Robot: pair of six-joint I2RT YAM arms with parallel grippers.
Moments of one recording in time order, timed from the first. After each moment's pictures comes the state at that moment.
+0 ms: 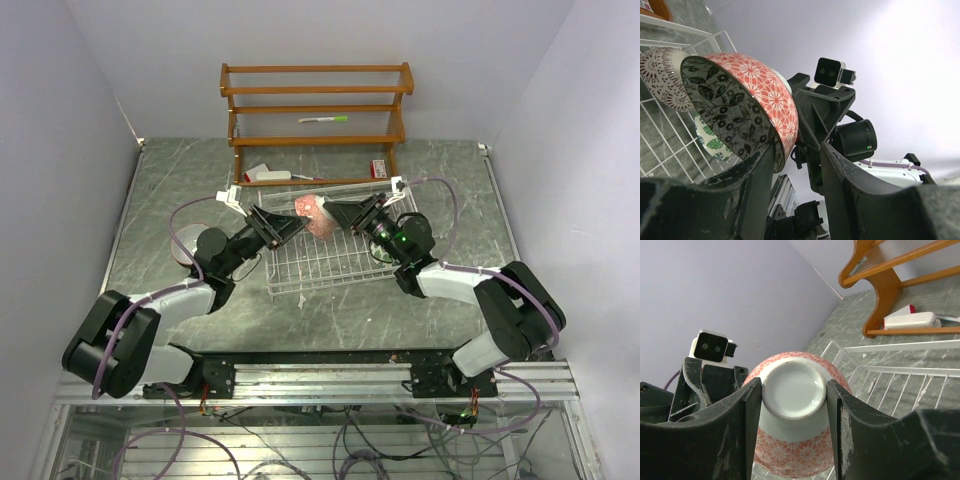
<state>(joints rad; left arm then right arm) -0.47 1.29 0.43 1.08 0.40 -1.24 0.56 1.52 0.60 1.14 -0.20 0.82</state>
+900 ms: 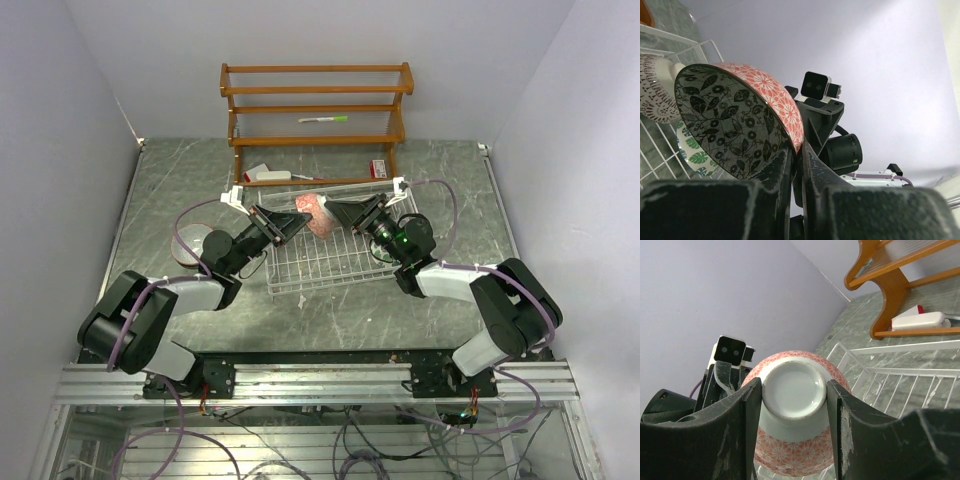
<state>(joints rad) -0.50 1.44 0.44 1.29 0.34 -1.34 0.55 1.55 0.59 1.21 -0.22 0.87</state>
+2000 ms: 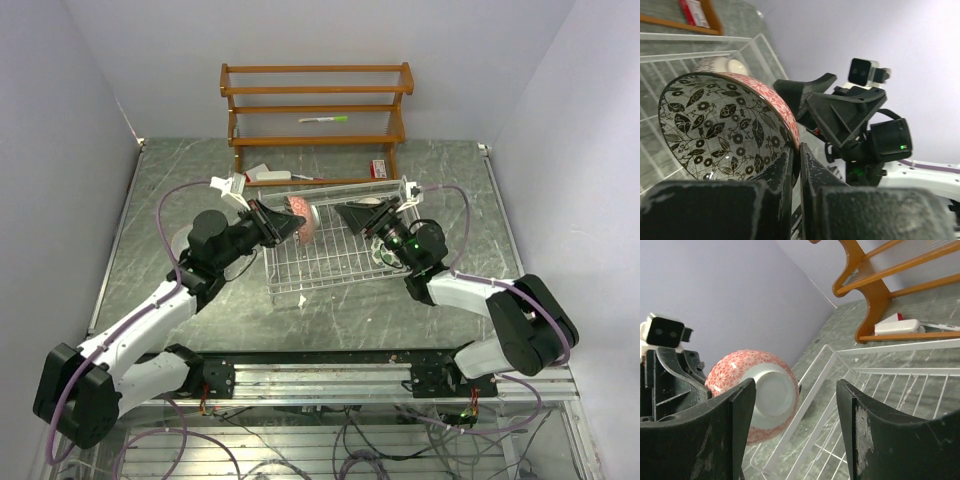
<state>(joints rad) -0.52 1.03 0.60 0.47 0.29 -0.94 0.52 1.43 0.51 1.16 -0.20 0.81</state>
